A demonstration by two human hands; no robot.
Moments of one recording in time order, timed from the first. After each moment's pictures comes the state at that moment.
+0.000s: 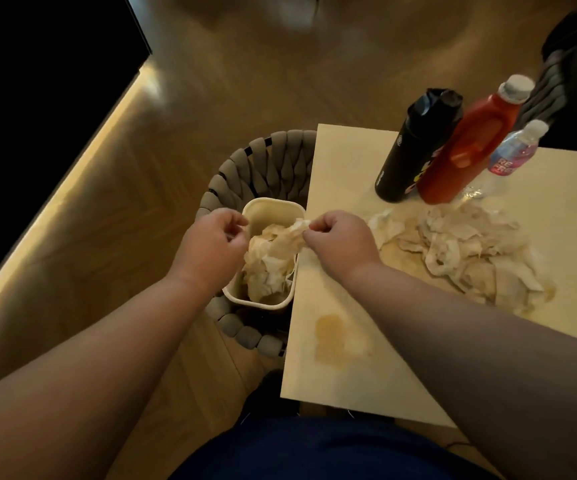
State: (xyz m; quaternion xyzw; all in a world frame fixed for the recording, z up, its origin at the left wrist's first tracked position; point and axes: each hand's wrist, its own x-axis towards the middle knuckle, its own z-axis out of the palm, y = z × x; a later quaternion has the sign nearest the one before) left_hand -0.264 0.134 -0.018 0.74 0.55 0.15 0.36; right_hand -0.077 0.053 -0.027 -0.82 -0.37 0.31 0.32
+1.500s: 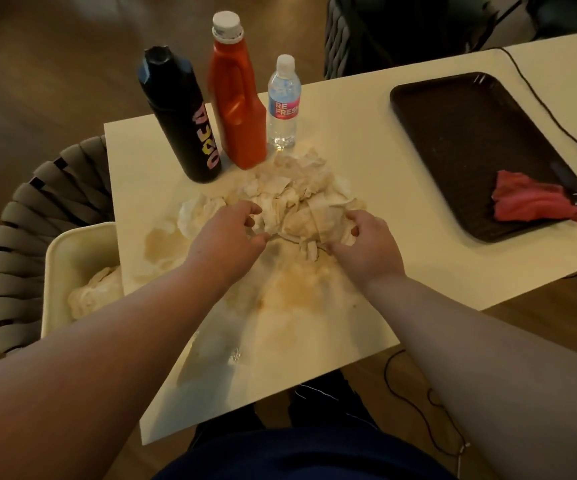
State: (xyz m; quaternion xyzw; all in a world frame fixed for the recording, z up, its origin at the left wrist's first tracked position) left_hand -0.007 0.016 -0.070 0.87 0.35 -0.01 0.36; right_hand 0.118 -0.175 -0.085 -0.93 -0.16 0.18 0.27
